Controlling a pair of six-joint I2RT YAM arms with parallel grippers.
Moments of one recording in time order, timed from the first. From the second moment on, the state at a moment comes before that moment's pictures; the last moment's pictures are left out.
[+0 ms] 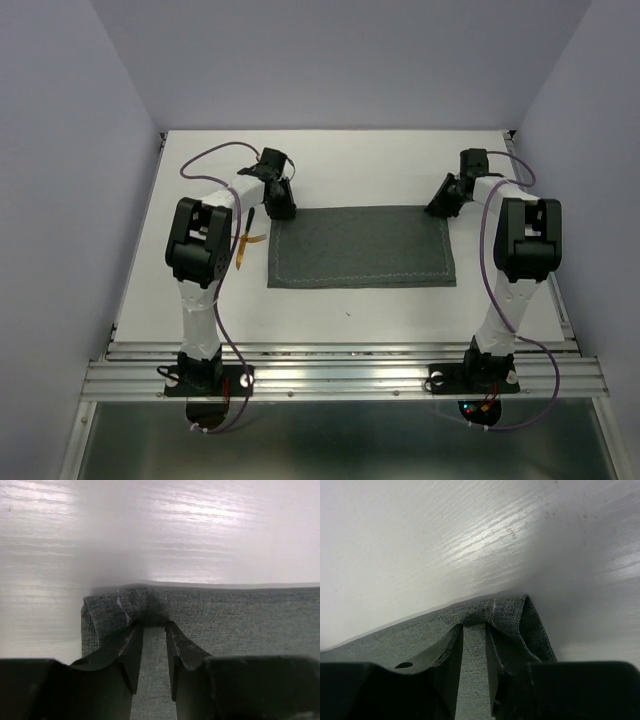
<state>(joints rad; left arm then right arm) -0.33 2.06 1.51 -0.49 0.07 -0.52 -0.05 2.04 1.41 -0.41 -0.18 0.59</state>
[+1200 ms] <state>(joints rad) -0.34 2.10 1.58 -0.46 -0.18 -0.50 -0.05 1.99 1.40 -0.48 -0.19 0.49</state>
